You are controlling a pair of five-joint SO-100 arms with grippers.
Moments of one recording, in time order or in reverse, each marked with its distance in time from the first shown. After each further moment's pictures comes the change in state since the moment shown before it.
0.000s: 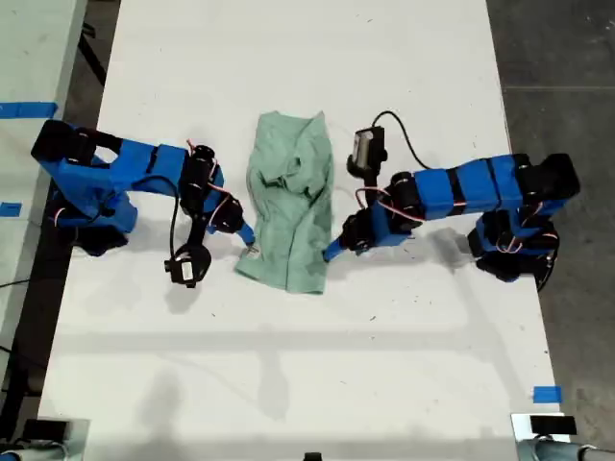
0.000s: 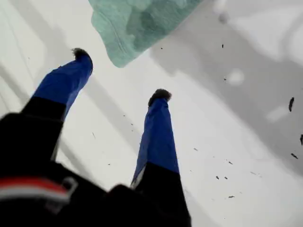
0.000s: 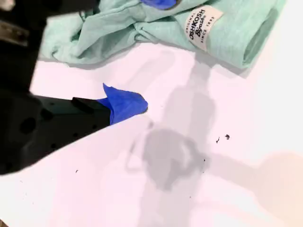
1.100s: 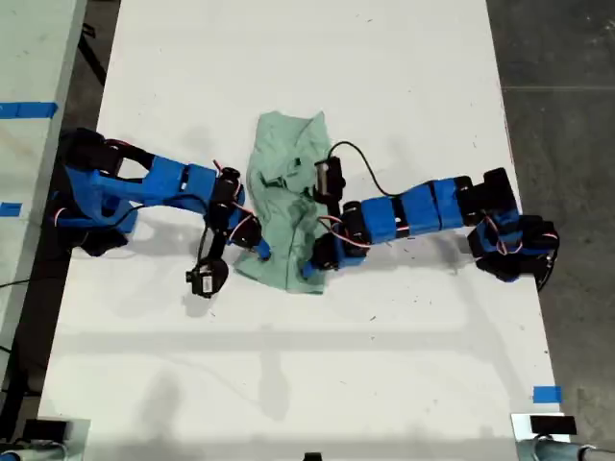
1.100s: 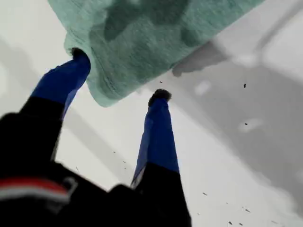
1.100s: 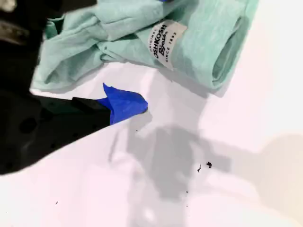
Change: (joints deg) arm 0 0.3 -16.6 -7.3 -6.3 4.4; arm 1 -0.9 -28.6 -22.1 0.7 -0.8
